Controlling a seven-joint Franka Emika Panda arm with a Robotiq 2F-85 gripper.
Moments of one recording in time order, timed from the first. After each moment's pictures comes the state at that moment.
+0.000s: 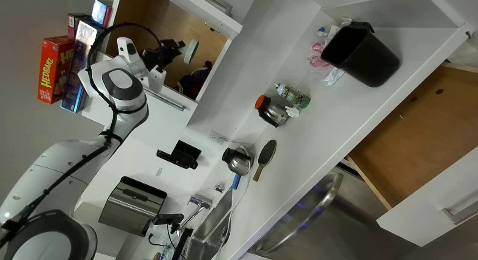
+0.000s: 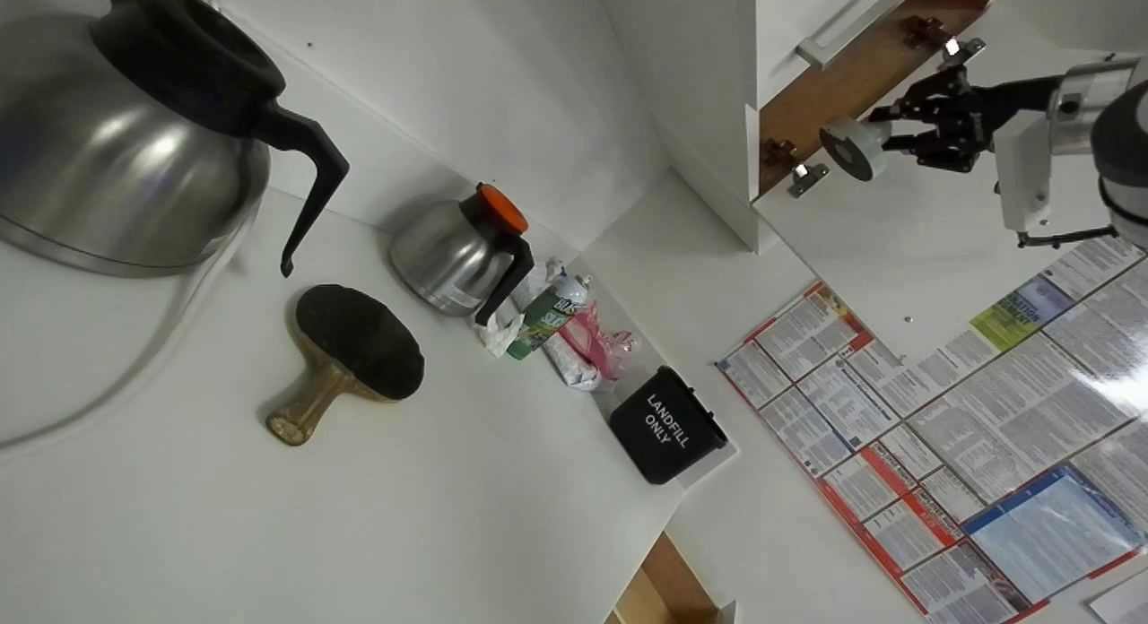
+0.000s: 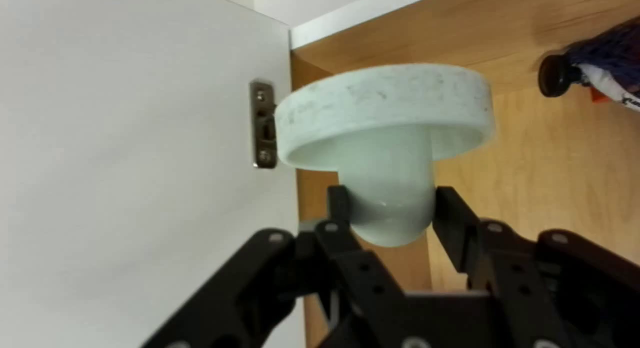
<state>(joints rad) 0.04 0.03 -0.09 -1.50 -0.19 2.66 0.27</state>
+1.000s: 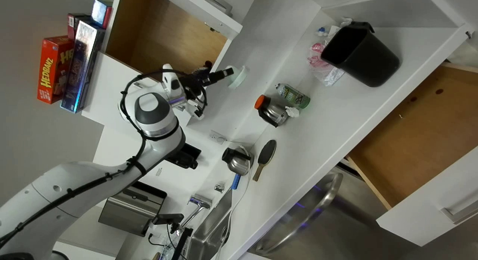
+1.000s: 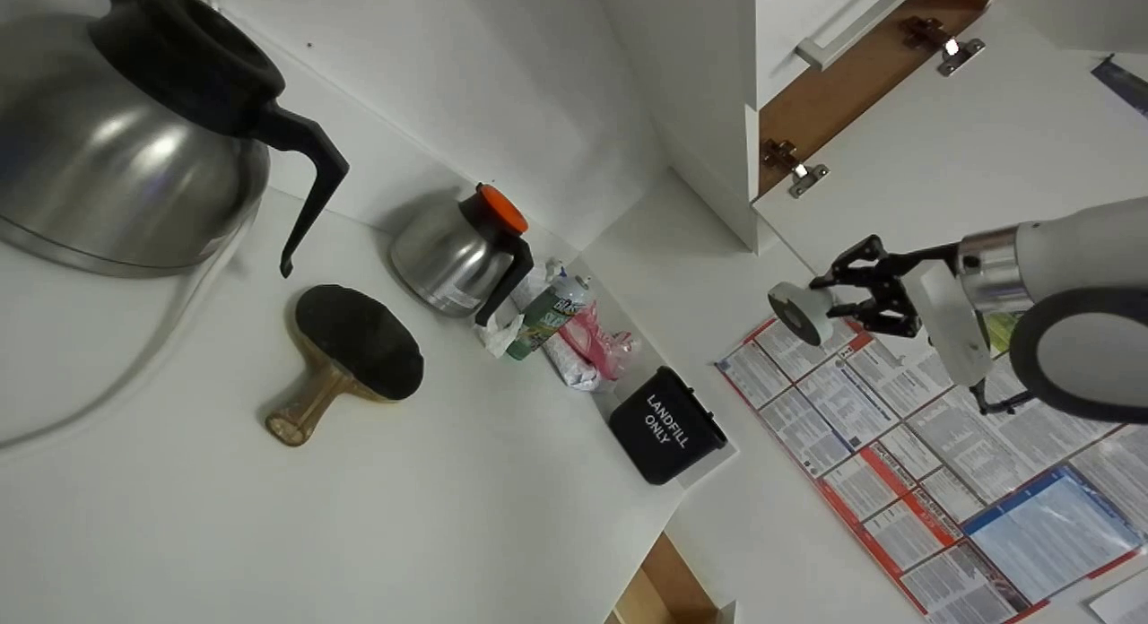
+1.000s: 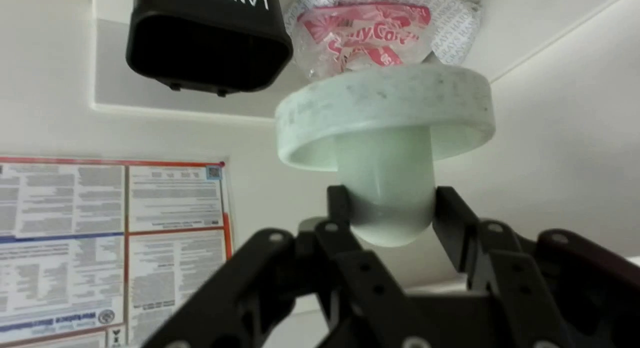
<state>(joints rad) -0.04 -0.17 -0.12 -2.04 -0.63 2.70 0.96</state>
